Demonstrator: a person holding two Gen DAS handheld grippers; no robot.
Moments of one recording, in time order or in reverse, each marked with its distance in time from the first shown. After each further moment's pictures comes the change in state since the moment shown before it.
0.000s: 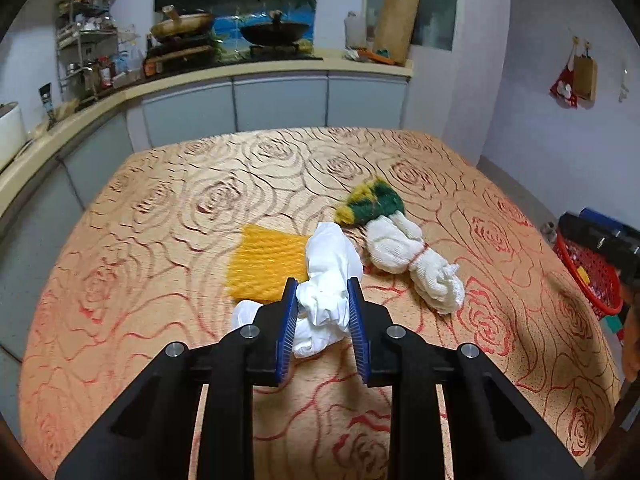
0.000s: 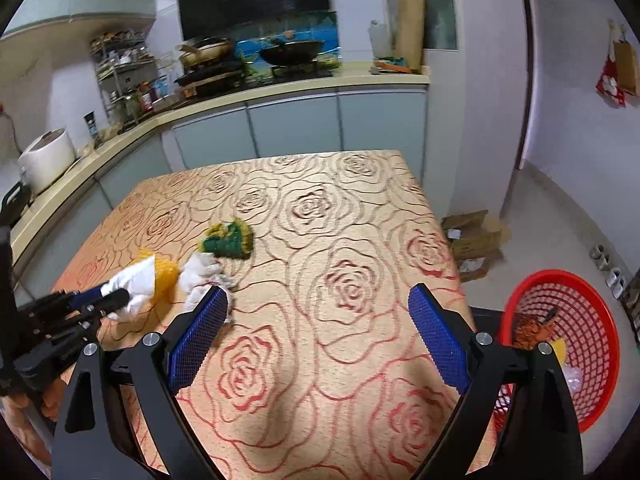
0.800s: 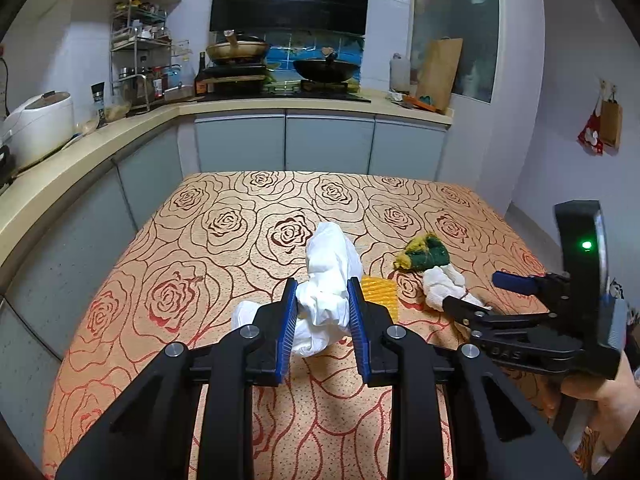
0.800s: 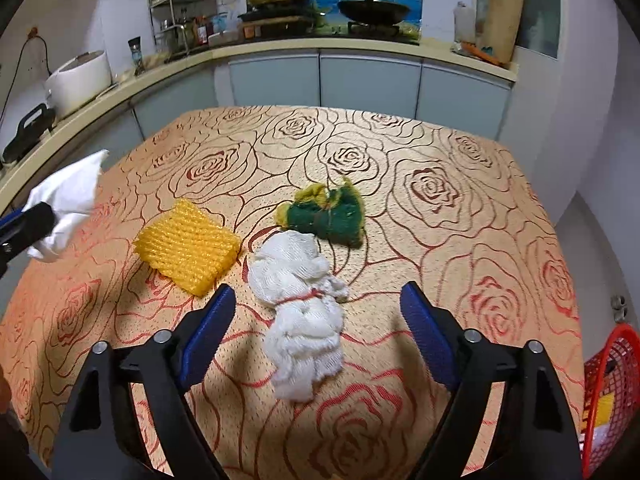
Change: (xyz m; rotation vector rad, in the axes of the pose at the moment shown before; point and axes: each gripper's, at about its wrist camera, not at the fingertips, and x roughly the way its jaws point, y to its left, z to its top) left arm -0.044 0.046 0.009 -0.105 -0.117 0.092; right arm 0.096 0.089 0.003 -0.194 0.153 0.090
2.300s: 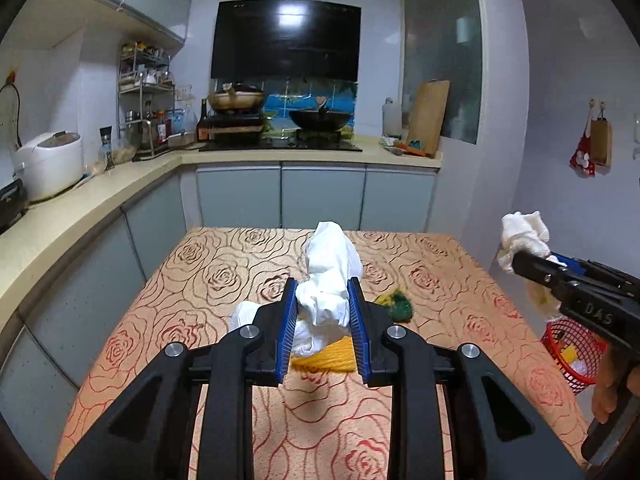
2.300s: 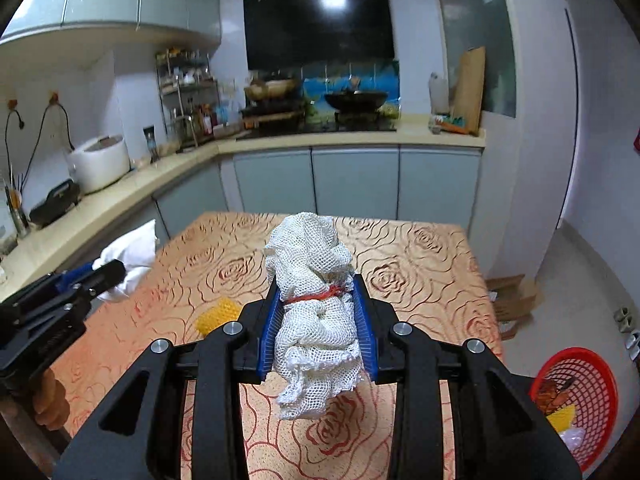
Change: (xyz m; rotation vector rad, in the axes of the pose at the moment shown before) left arm -0.061 -0.040 0.030 0.019 -0.165 0.002; right arm -0.157 -0.033 0.013 0.083 -0.329 0.012
